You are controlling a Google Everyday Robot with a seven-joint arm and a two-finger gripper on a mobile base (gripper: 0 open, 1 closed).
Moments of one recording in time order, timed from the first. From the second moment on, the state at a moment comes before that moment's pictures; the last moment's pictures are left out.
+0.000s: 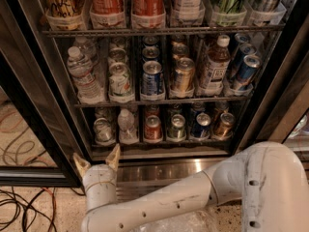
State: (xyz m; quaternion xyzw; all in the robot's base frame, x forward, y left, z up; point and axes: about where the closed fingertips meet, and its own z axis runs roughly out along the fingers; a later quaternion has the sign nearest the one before) arm 0.530 0.180 0.633 -0.08 0.75 0.11 0.65
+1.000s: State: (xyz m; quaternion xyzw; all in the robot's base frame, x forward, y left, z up) arm 0.548 0.185 0.633 -0.07 0.73 0.07 0.68
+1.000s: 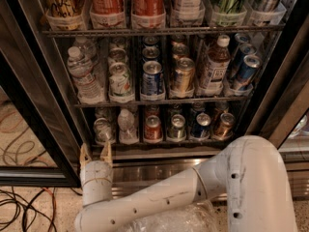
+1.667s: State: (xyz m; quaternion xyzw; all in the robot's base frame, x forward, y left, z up) arm 0.581 0.193 0.617 -0.07 0.72 0.05 0.68
